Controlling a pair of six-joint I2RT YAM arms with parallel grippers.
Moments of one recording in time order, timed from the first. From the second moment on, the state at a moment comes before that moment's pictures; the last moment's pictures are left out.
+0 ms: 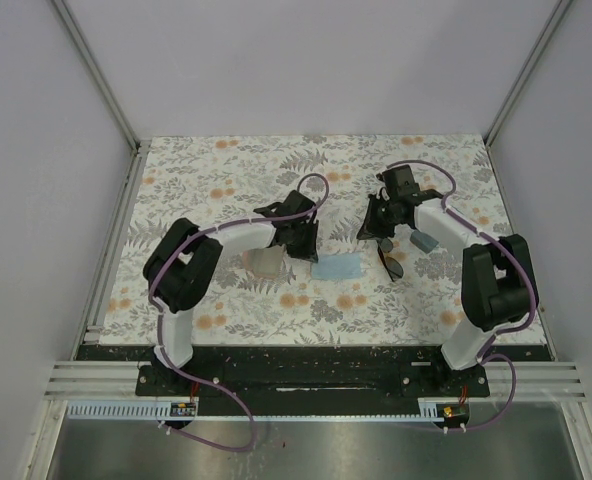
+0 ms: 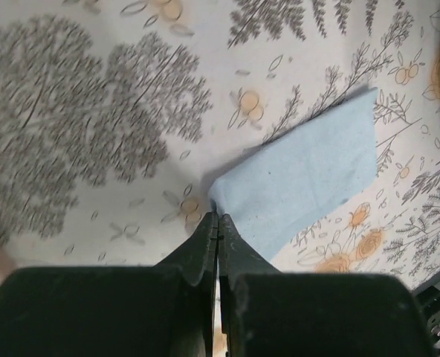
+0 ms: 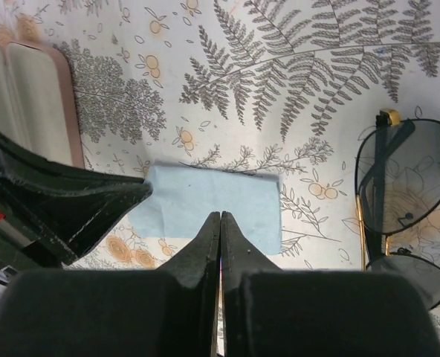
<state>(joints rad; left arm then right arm) -0.68 2.00 1.33 -0.34 0.22 -0.51 0.29 1.70 1.18 -0.49 -0.27 0.50</state>
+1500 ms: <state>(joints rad) -0.69 1.87 1.19 -0.31 0.10 -0.57 0.56 1.89 1.20 -0.45 0.01 0.44</state>
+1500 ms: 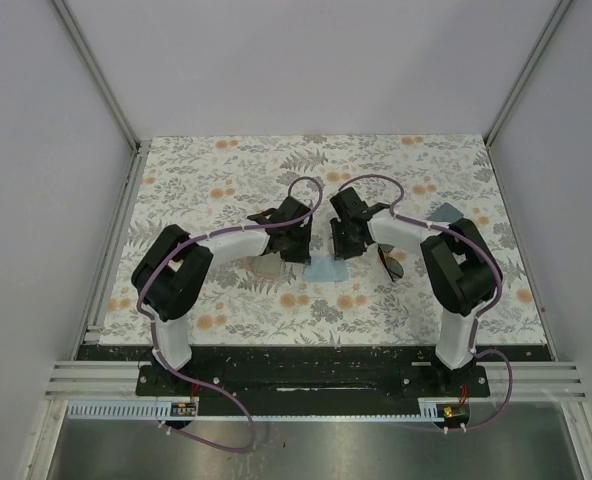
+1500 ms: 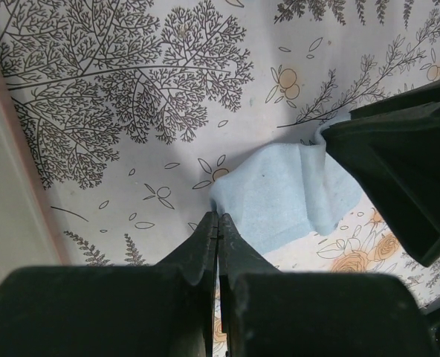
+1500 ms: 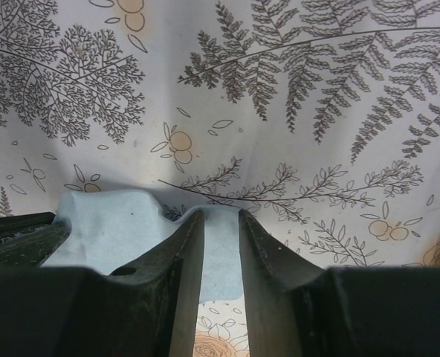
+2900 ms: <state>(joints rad) -0.70 1.73 0.99 -0.30 0.09 -0.57 0.66 1.65 0.92 -0.38 -0.05 0.64</state>
